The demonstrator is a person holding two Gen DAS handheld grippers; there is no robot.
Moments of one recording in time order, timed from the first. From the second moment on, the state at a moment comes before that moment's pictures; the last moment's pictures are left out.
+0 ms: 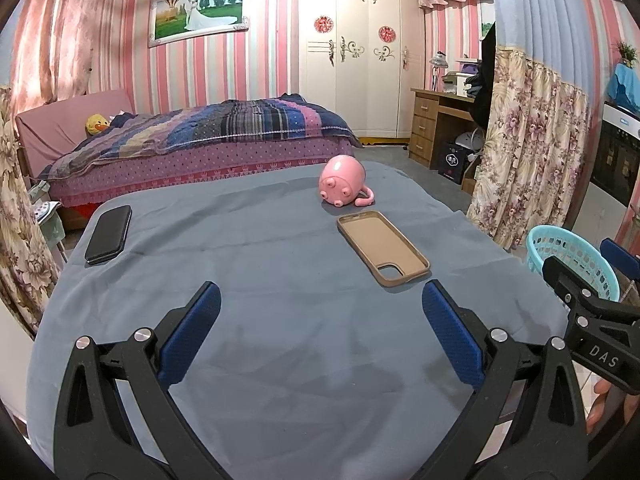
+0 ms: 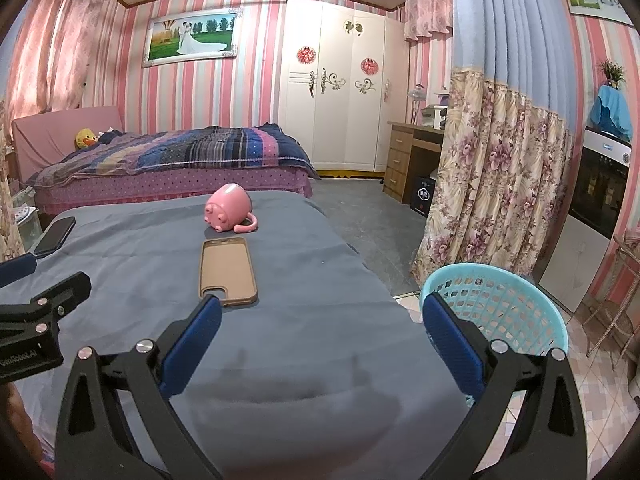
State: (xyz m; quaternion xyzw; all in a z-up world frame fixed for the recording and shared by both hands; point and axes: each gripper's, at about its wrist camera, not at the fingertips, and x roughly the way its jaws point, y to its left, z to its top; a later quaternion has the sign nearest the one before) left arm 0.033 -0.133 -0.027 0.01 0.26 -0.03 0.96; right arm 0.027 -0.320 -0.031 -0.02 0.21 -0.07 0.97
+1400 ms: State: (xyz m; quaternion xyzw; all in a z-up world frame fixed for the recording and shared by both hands) left arm 0.031 -0.132 -0.024 0.01 0.26 -0.03 0.97; right arm 0.027 -0.326 -0.030 -0.02 0.21 -0.07 0.97
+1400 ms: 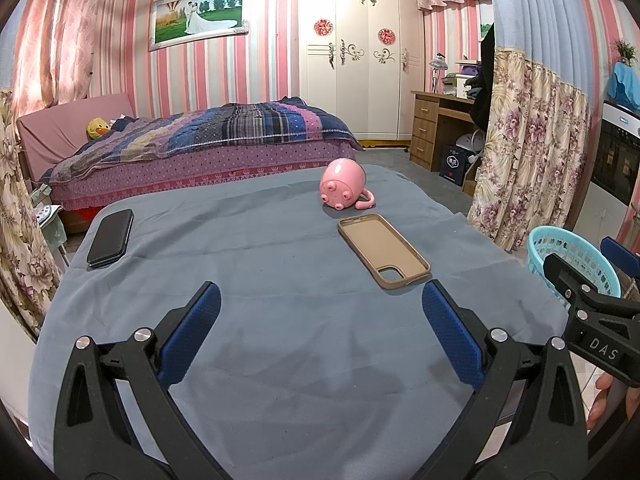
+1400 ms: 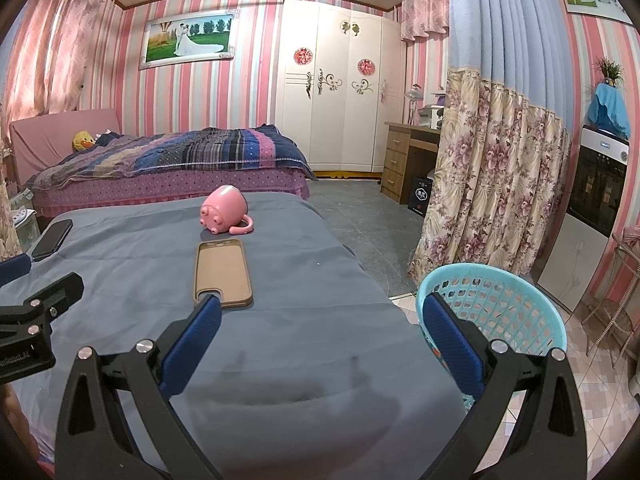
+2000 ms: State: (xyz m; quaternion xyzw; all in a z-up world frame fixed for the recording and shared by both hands) left arm 0.032 -0.132 -0.025 0.01 0.26 -0.03 0.97; right arm 0.027 -0.325 -0.030 -0.02 0.21 -0.07 0.97
